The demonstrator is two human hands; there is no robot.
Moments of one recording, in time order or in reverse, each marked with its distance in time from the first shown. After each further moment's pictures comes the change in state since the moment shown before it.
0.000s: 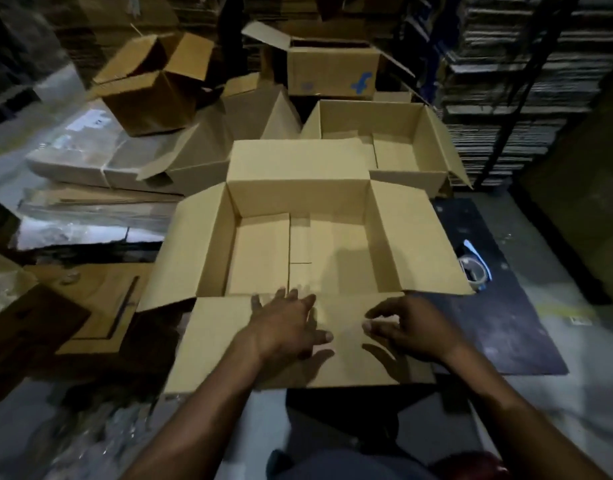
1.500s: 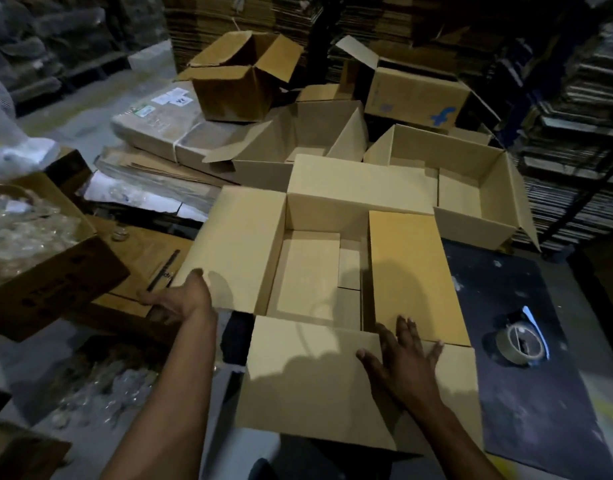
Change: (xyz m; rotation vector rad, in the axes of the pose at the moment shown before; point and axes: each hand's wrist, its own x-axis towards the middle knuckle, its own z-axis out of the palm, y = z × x) left_hand 0.031 -0.239 0.028 -1.652 1.349 -1.181; right_hand 0.063 -0.014 0.101 -0.417 -0.005 0.134
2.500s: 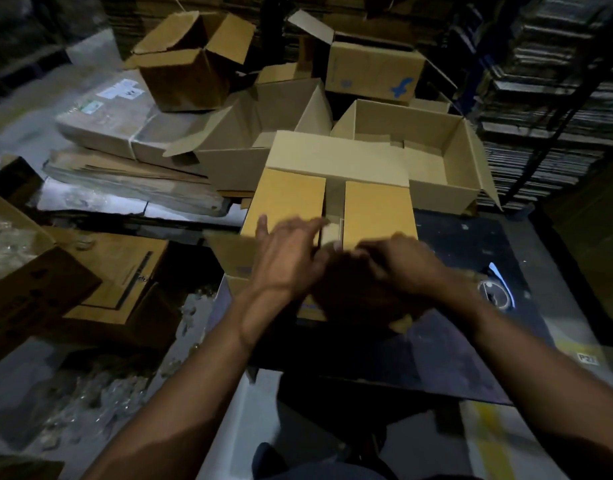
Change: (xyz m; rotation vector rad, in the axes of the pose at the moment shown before) left_hand -0.232 0.065 -0.005 0.908 -1.013 1.405; right_hand 0.020 -0.029 -0.190 0.069 0.019 -0.410
